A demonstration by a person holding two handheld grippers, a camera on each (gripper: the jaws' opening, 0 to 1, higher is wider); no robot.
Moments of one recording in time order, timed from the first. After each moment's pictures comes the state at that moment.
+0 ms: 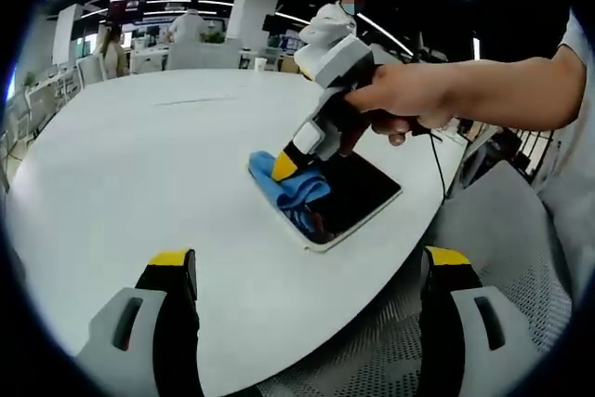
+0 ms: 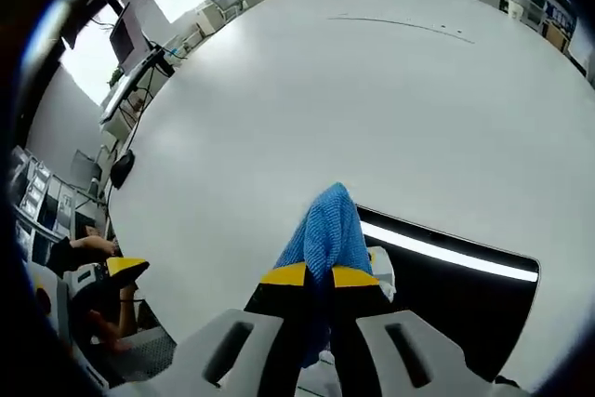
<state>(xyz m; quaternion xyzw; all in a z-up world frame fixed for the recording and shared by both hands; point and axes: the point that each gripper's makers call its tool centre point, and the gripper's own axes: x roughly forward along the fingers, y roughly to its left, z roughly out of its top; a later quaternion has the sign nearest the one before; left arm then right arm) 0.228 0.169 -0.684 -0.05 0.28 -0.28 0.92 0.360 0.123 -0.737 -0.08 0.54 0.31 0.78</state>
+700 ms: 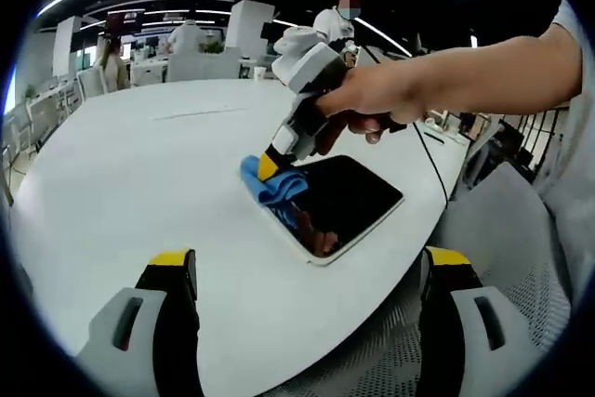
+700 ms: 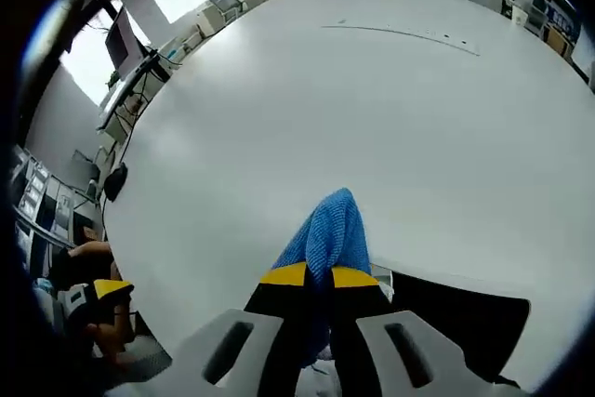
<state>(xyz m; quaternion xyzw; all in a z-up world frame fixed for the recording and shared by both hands) 0.236 0.166 -0.671 -0.05 0.27 -0.27 0.92 0.389 0.130 -0.738 -0.08 0.54 0.31 0.78</state>
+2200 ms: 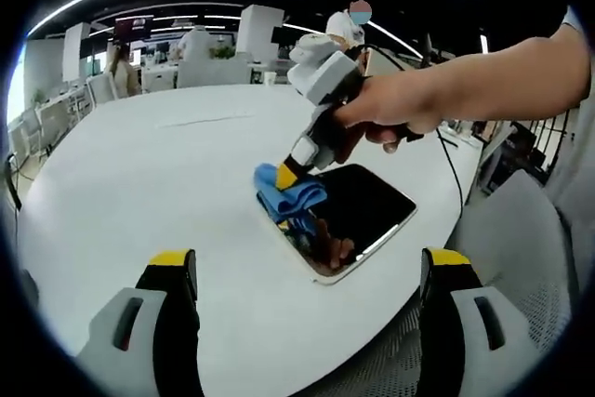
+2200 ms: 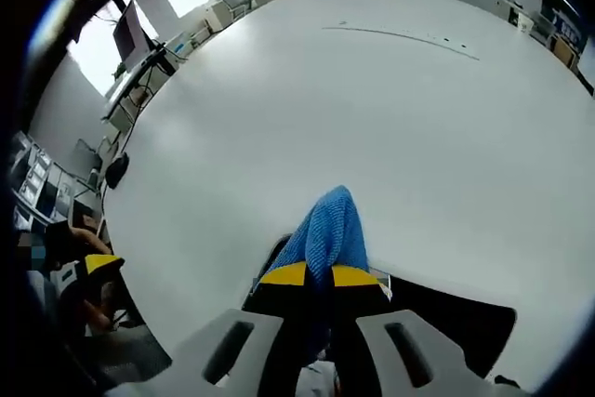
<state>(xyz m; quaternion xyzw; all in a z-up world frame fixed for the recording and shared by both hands) 0.252 0.159 -0.668 -0.03 0.26 -0.24 0.93 0.393 0.109 -0.737 -0.09 0.53 0.33 0.78</state>
